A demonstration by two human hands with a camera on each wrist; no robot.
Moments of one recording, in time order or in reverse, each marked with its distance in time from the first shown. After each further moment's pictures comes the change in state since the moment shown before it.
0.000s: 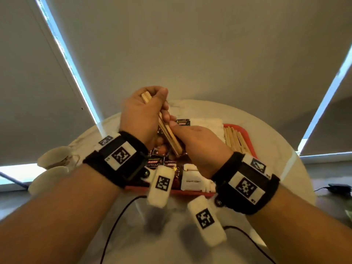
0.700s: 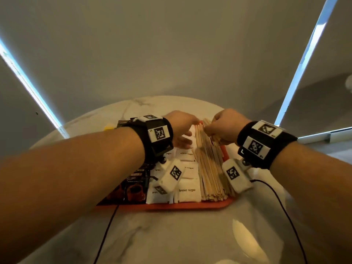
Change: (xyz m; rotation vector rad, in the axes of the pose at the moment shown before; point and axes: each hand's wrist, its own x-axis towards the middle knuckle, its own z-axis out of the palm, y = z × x) left_hand 0.029 -0.061 0.145 0.413 -0.428 -0.741; right_hand 0.038 0.009 -0.174 -0.791 0.418 0.288
